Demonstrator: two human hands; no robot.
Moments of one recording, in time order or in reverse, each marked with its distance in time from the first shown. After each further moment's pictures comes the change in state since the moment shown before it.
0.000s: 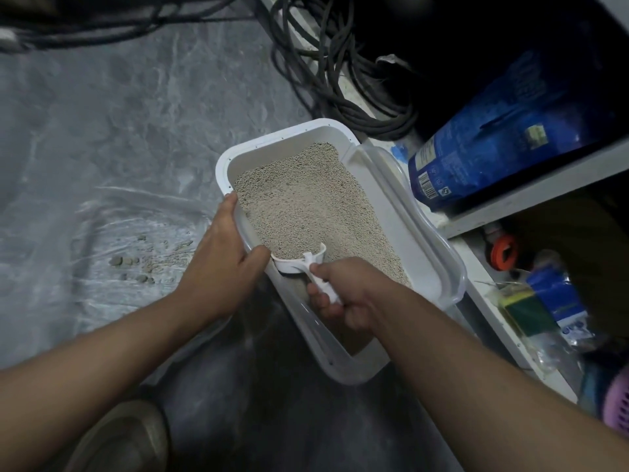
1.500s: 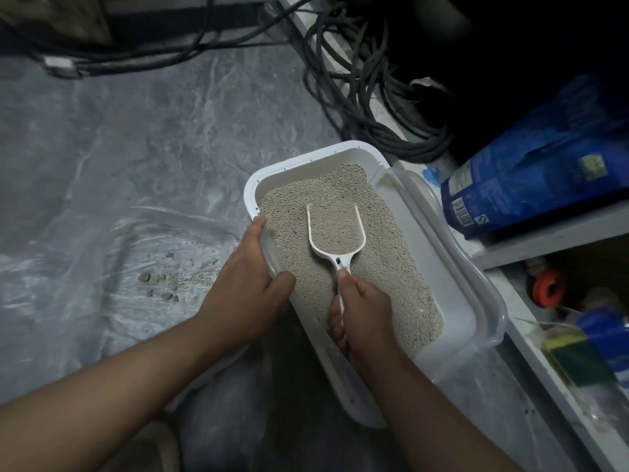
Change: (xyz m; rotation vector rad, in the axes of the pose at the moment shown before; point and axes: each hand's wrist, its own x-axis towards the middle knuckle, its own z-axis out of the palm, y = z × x) left_hand 0.005 -0.001 0.002 0.049 0.024 -0.009; right_hand 0.048 0.038 0.007 0.045 0.190 -0.554
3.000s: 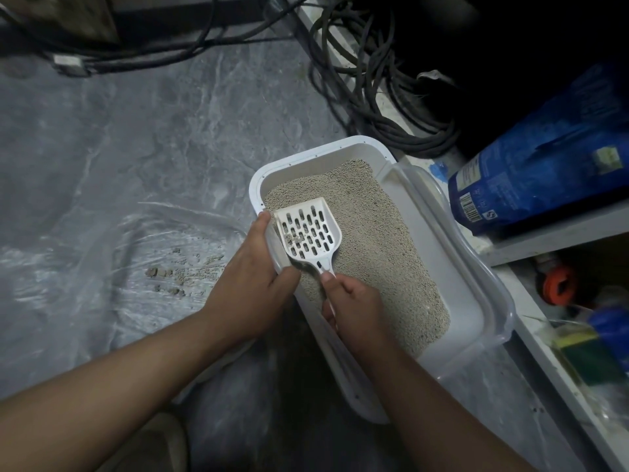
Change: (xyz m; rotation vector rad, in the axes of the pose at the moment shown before) left_hand 0.000 -0.001 0.001 0.008 0.003 0.033; right_hand -0.003 0.002 0.002 -0.318 -0.117 -0.149
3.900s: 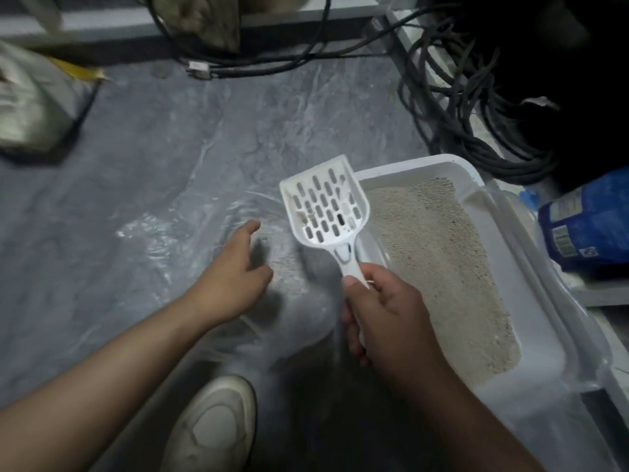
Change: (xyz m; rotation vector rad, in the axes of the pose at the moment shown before) left_hand -0.042 -0.078 -0.102 -0.008 0.092 -0.248; right_hand -0.070 -0.097 0.051 0.017 -0.214 -0.169
